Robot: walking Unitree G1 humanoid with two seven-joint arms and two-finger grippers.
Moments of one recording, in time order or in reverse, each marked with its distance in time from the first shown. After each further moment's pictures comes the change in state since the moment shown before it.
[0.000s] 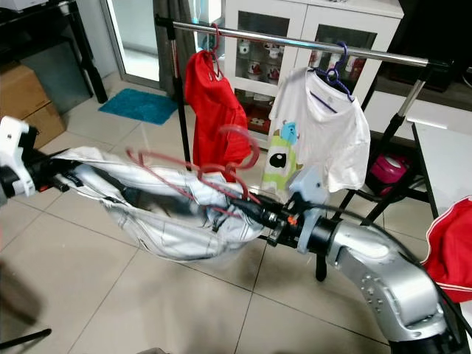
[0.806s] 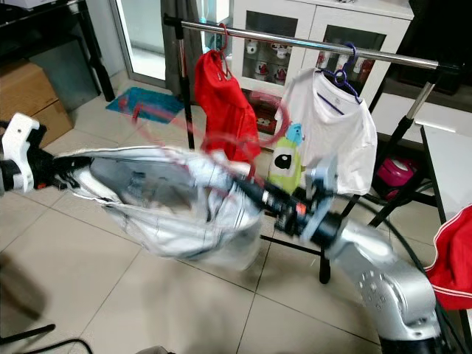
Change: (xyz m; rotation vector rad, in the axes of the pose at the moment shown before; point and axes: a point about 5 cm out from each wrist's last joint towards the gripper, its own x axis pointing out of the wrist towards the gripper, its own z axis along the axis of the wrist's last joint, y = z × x) left arm 0.005 0.016 0.006 -0.021 0.151 0.048; right arm -0.003 0.006 0.013 0.153 -0.217 0.076
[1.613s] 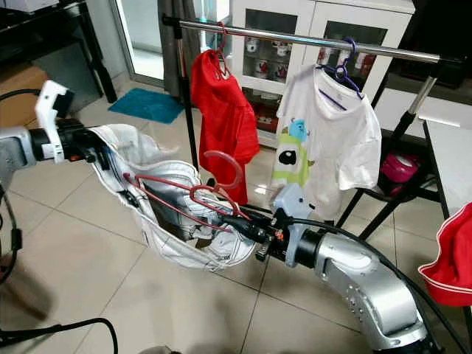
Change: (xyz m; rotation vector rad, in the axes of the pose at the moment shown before) left arm 0.033 -0.041 0.046 -0.006 -0.074 -0.326; right arm 0.007 0.000 -0.036 -0.135 0.263 -0.065
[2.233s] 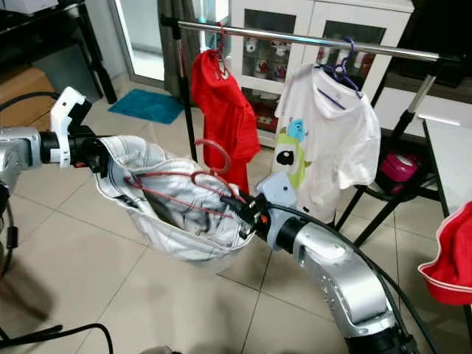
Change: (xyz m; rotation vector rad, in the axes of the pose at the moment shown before) left arm -0.001 0.001 -0.006 0.110 0.147 0.074; right arm 0.025 -0.006 0.005 -0.033 0.006 -0.223
